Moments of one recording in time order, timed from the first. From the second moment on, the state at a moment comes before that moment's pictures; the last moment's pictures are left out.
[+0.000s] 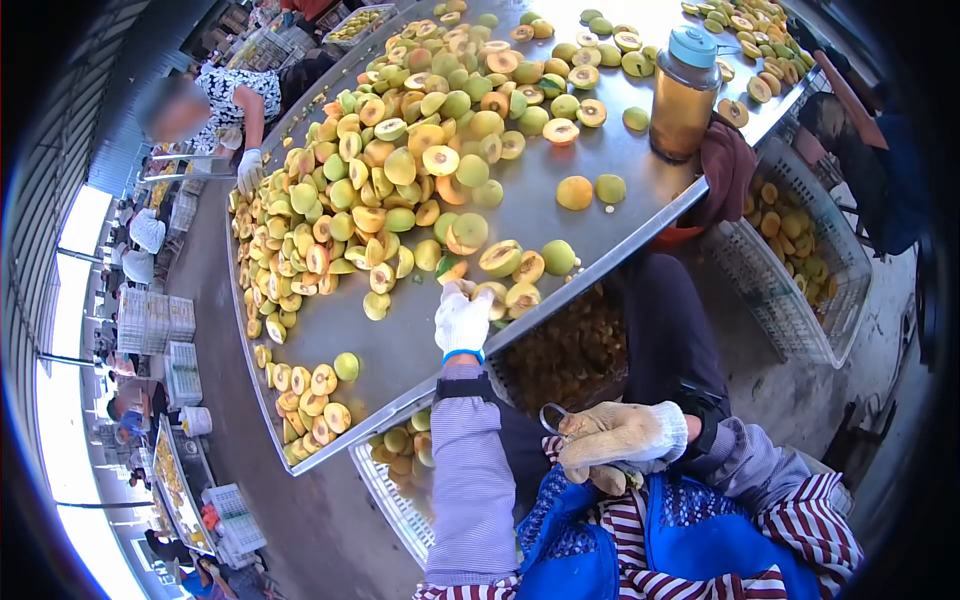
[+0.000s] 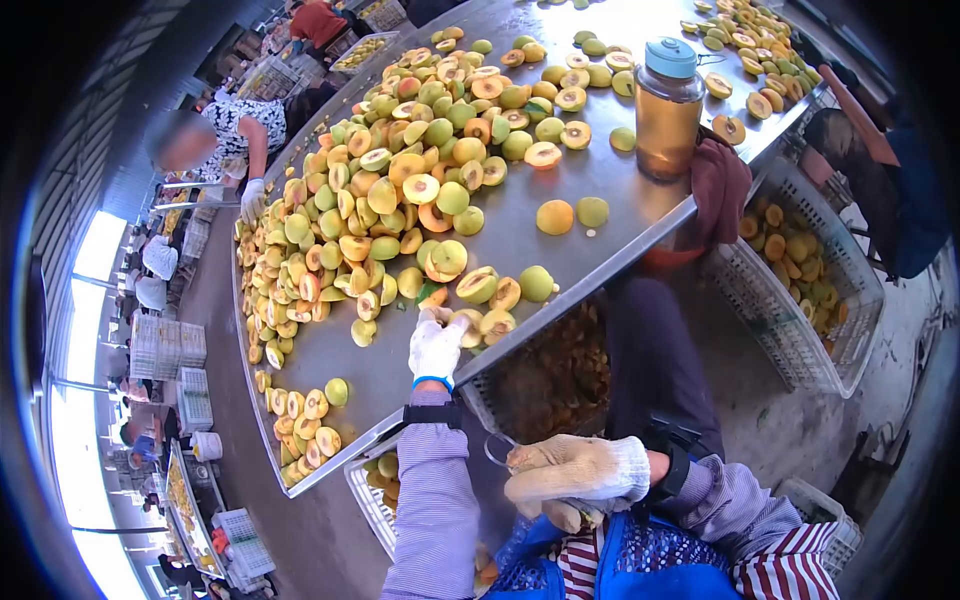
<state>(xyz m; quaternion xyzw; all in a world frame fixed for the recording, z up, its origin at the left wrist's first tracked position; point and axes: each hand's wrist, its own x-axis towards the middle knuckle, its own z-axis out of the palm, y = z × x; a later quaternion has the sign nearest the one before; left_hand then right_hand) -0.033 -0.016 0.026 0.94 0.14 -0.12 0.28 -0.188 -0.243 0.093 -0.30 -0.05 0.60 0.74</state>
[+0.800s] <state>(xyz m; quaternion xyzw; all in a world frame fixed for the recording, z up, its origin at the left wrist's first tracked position) -0.144 -0.073 0.105 0.53 0.06 -0.10 0.84 -0.171 -0.244 0.129 -0.52 0.01 0.42 0.74</state>
